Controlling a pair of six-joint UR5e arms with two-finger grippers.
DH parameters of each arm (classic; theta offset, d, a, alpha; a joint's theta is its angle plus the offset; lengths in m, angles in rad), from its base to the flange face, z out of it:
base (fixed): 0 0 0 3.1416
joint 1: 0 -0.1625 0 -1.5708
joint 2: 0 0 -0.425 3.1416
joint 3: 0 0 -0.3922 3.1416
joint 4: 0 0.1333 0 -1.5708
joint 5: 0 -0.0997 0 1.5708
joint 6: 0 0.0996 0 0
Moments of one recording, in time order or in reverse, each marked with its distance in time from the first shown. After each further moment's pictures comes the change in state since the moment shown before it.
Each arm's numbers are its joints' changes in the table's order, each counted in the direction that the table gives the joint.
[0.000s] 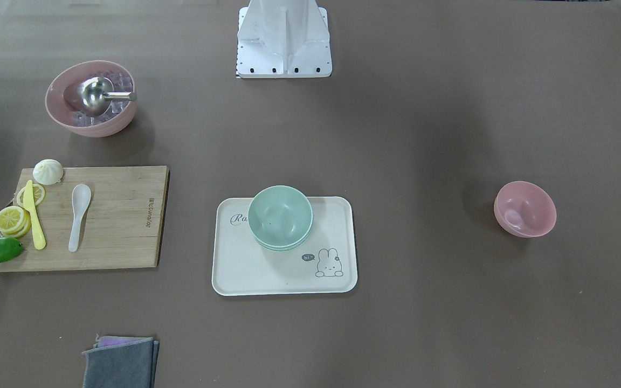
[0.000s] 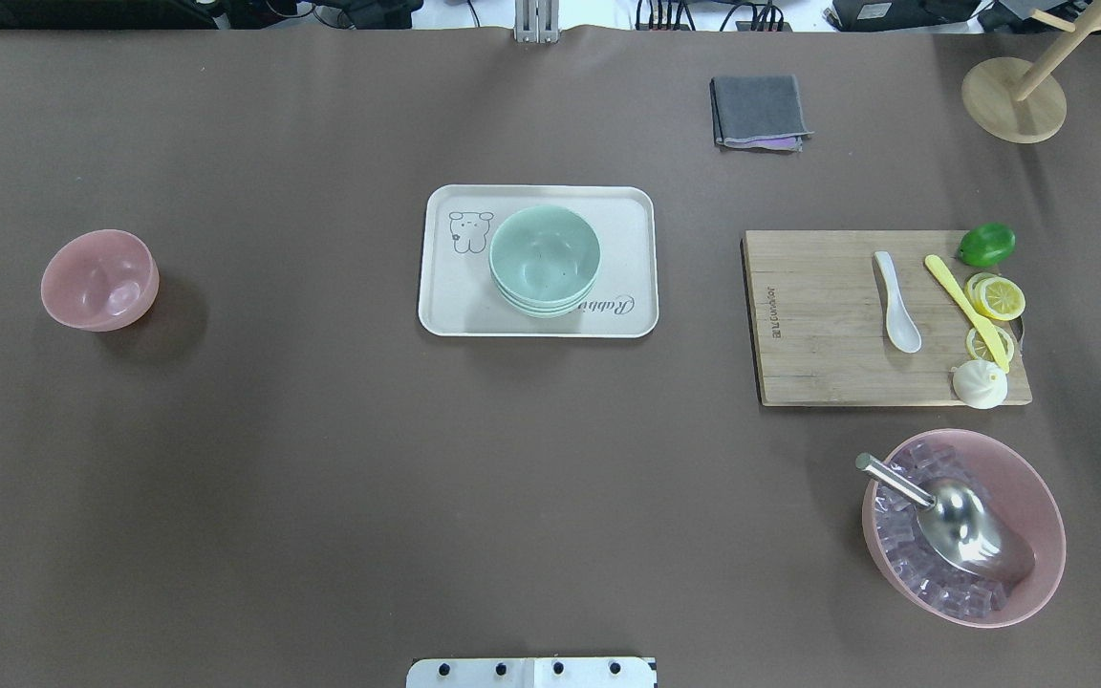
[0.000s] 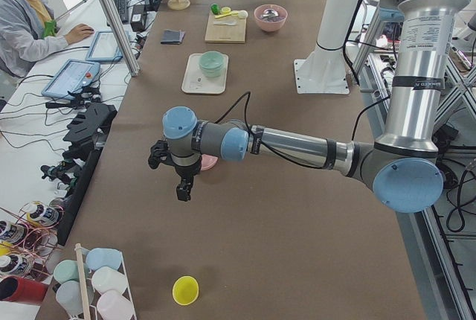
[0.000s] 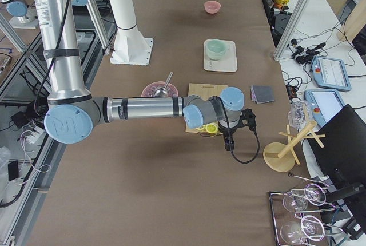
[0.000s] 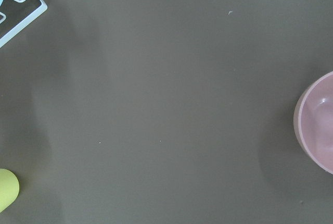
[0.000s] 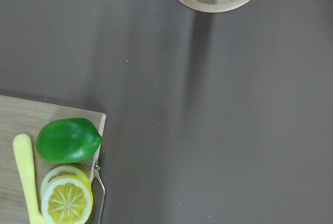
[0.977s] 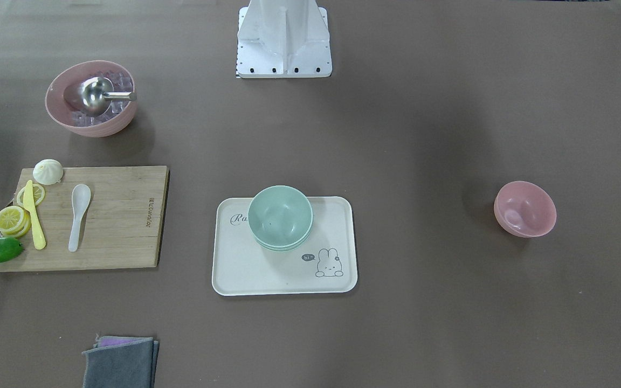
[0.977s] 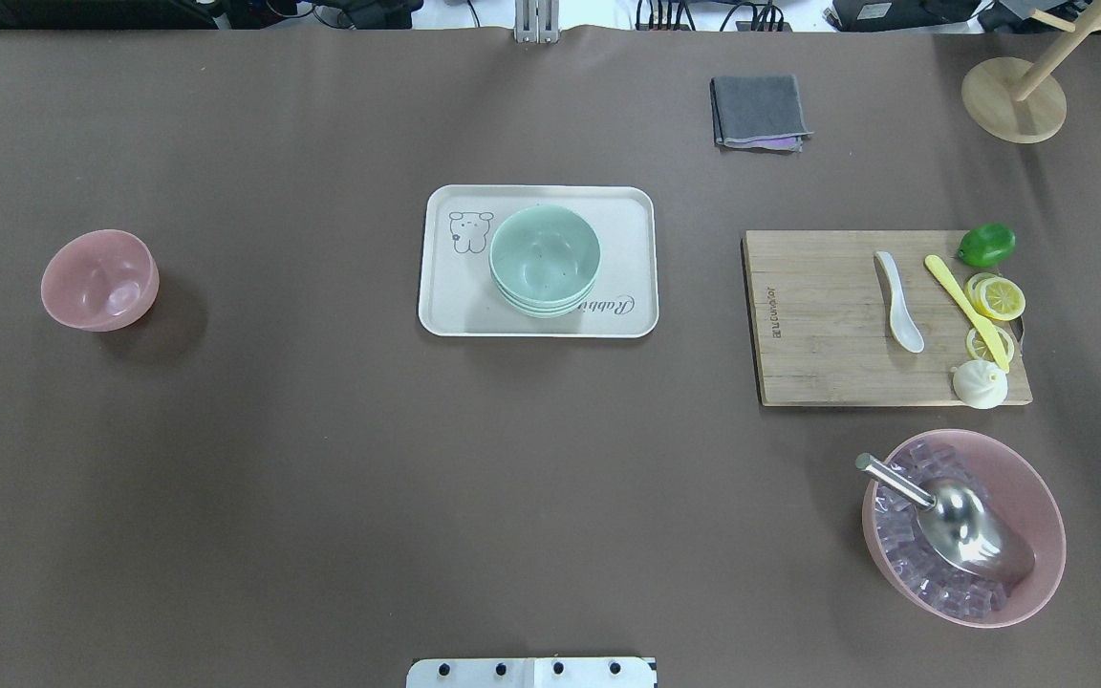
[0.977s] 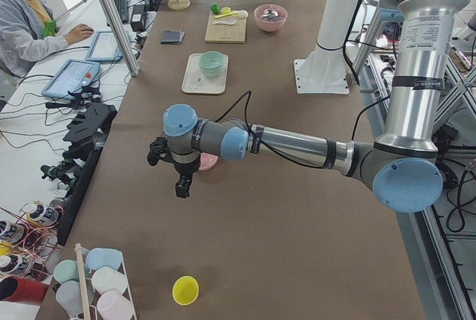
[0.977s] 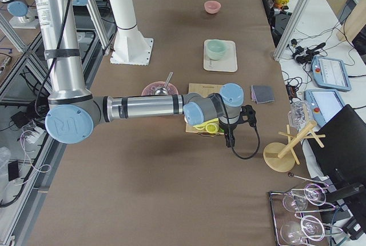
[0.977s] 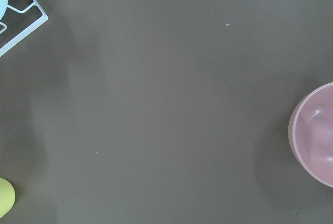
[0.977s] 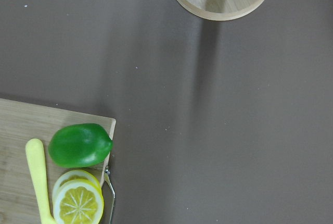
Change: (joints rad) left arm -0.009 -0.003 0.011 -0.028 0.016 -0.029; right arm 0.017 0.003 -0.022 0.011 0.003 0.021
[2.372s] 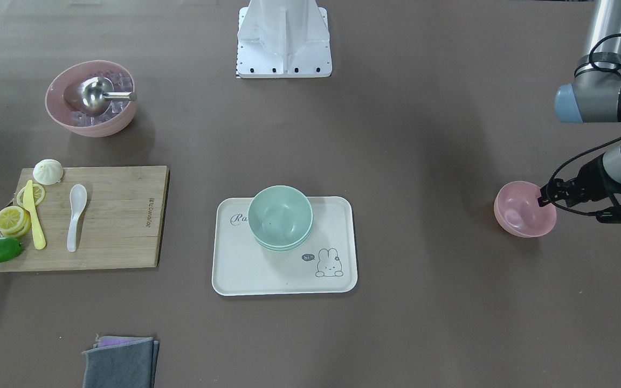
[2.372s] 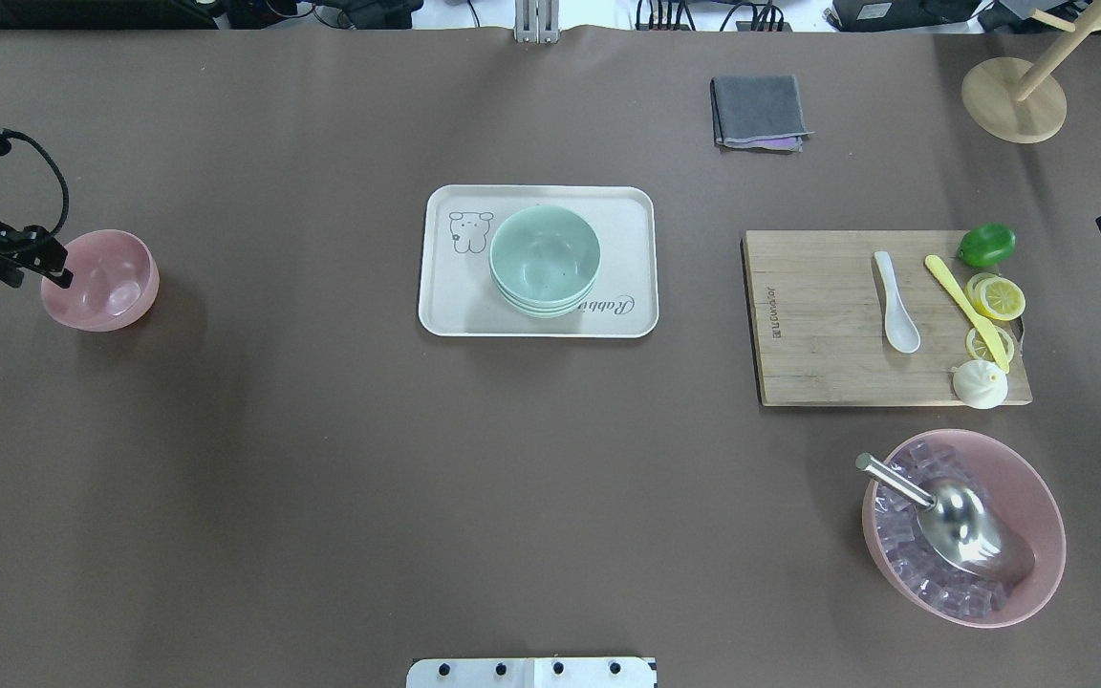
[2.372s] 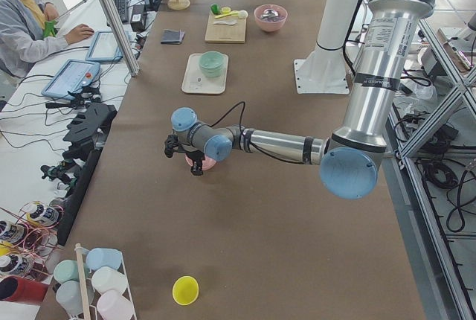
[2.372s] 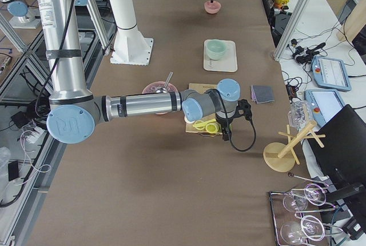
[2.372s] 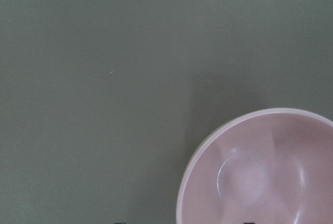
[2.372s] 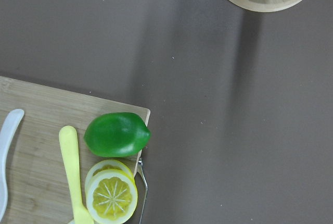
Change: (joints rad) left arm -0.347 -0.122 -0.240 -0.316 0.000 -0.523; right arm 0.047 -0.015 -0.040 0.000 -0.016 0.021
